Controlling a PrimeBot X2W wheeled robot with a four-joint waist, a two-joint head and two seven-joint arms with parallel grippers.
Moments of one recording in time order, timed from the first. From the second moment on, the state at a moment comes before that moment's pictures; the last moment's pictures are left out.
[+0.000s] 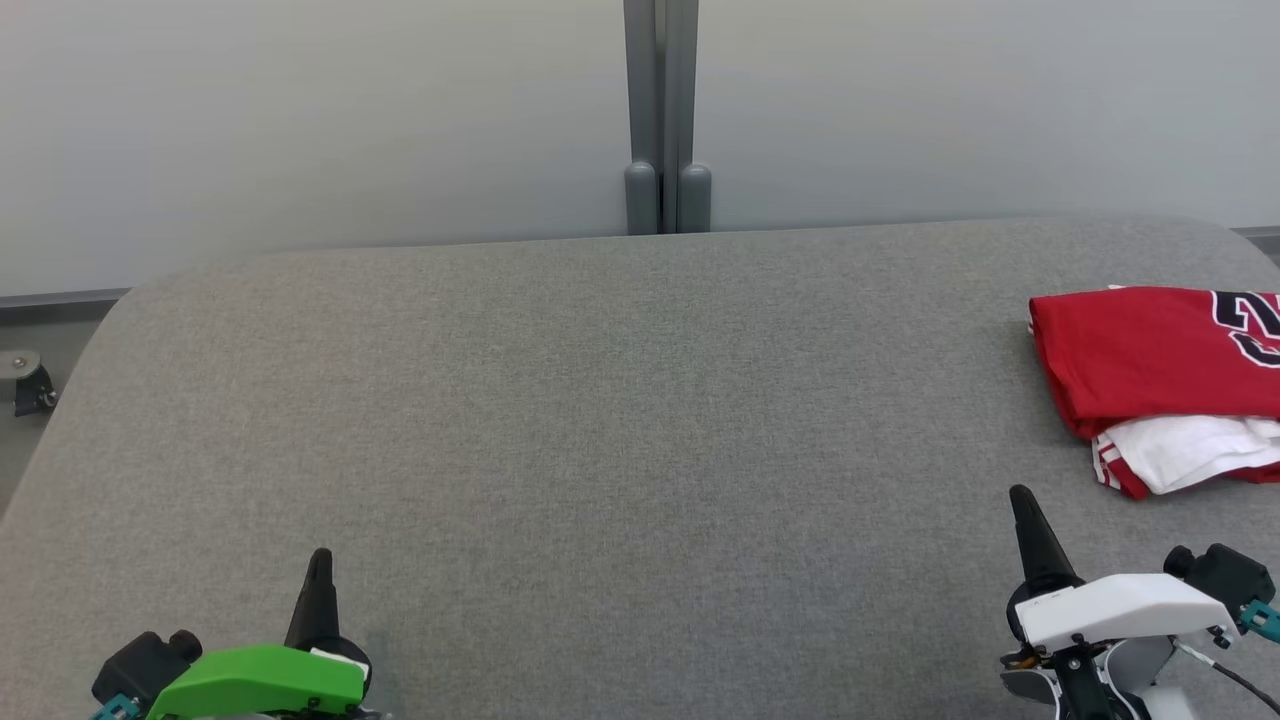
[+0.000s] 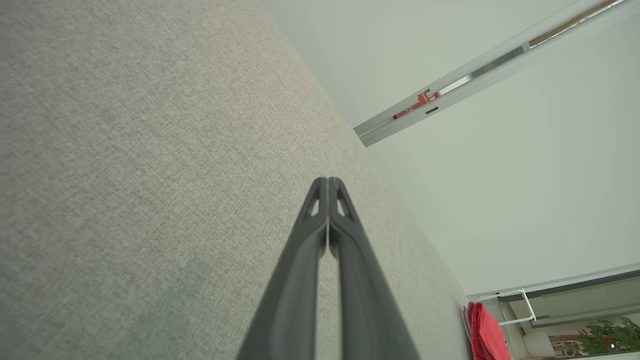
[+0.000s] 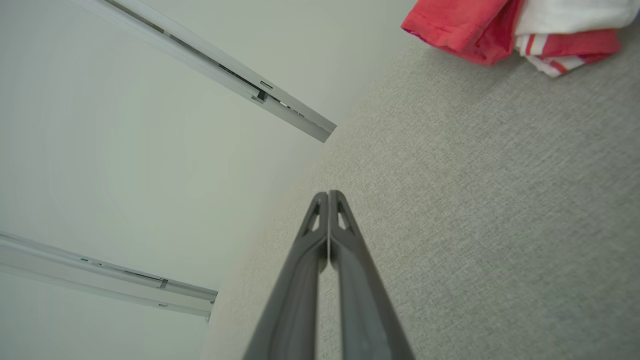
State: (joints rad) left arm -0.01 0.05 -0.01 0.30 -1.05 -0.05 -0.05; right arm -0.04 -0.05 -0.04 0.29 1.00 0.13 -0.05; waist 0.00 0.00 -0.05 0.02
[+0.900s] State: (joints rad) left arm -0.05 0.05 0.04 0.28 -1.30 -0.08 0.02; right arm -0.07 -0.05 -0.07 0.27 1.27 0.13 0.02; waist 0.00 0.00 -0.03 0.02
